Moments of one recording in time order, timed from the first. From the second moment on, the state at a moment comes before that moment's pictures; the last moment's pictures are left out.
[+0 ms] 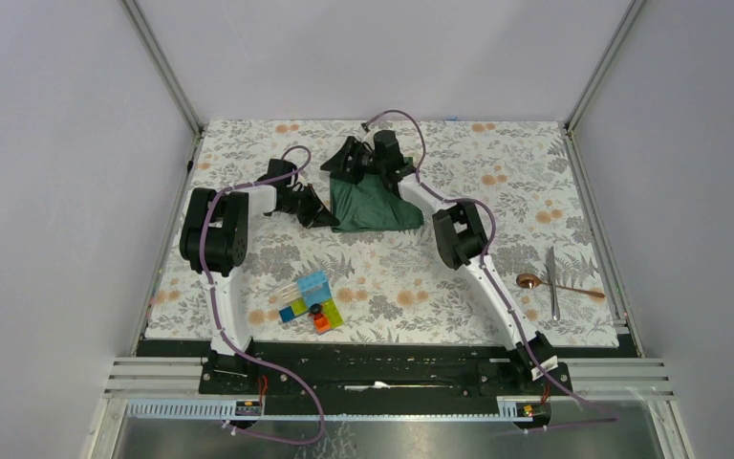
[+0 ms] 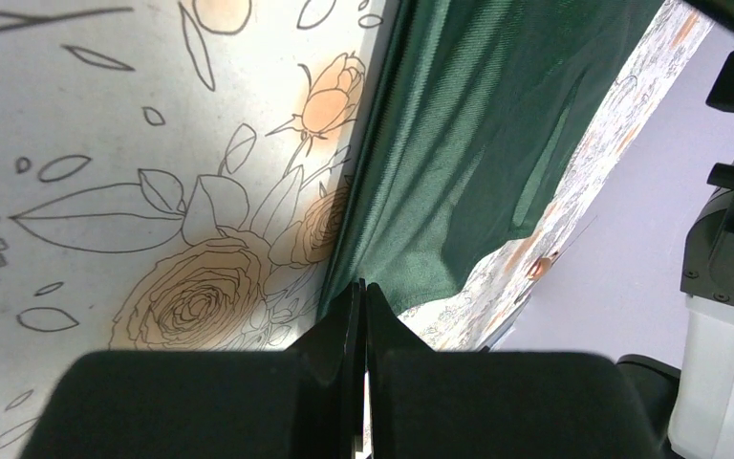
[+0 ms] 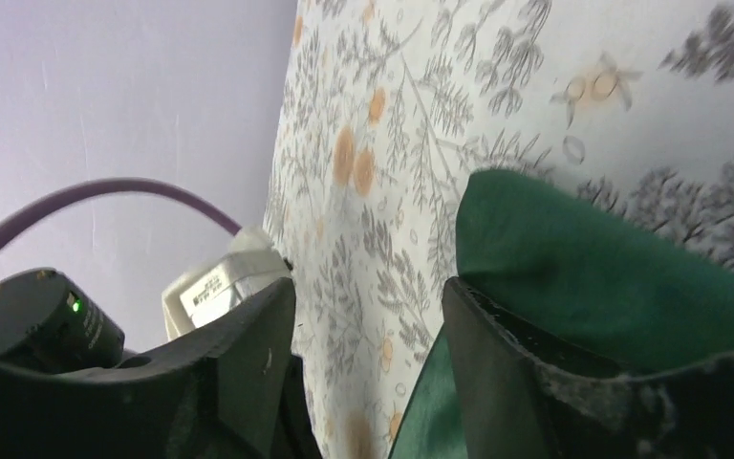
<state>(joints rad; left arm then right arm) -0.13 2.08 1.26 -0.24 0.68 -0.75 0.51 2.94 2.50 0.14 -0.67 1.00</state>
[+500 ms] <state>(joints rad) -0.13 2.10 1.30 -0.27 0.68 -0.74 0.50 3.03 2.66 0.21 -0.42 0.97</state>
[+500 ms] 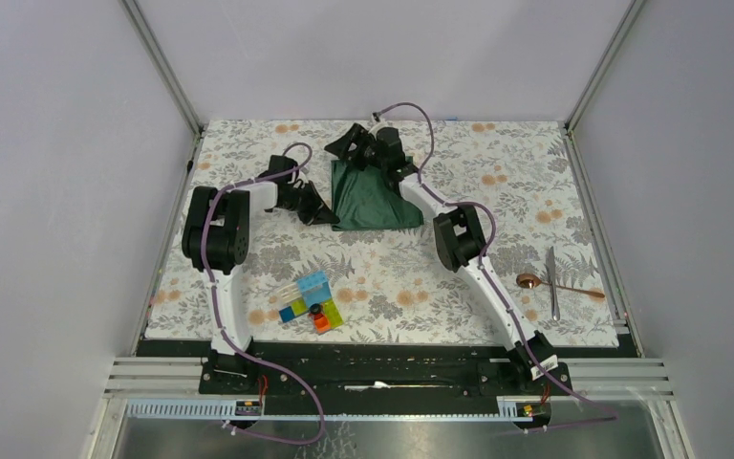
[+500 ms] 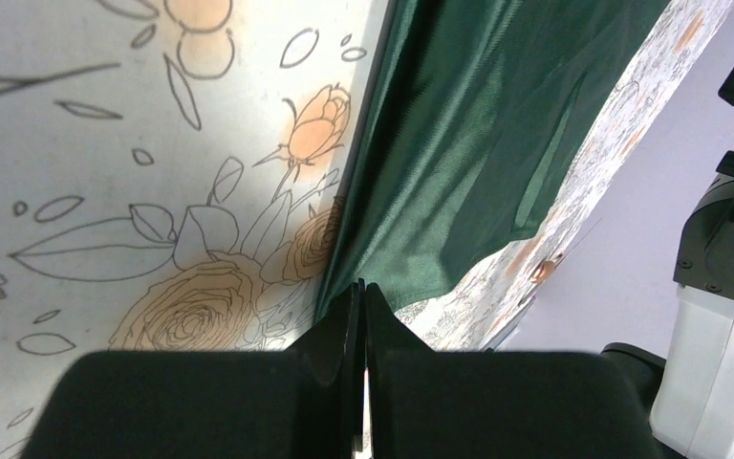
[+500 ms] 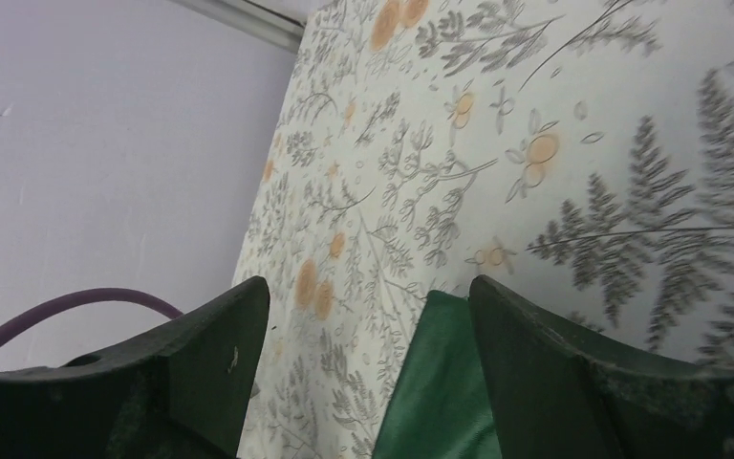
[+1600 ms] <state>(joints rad) -0.13 2.46 1.73 0.18 0.76 -1.02 0.23 2.59 2.03 -0.05 -0.68 0.72</state>
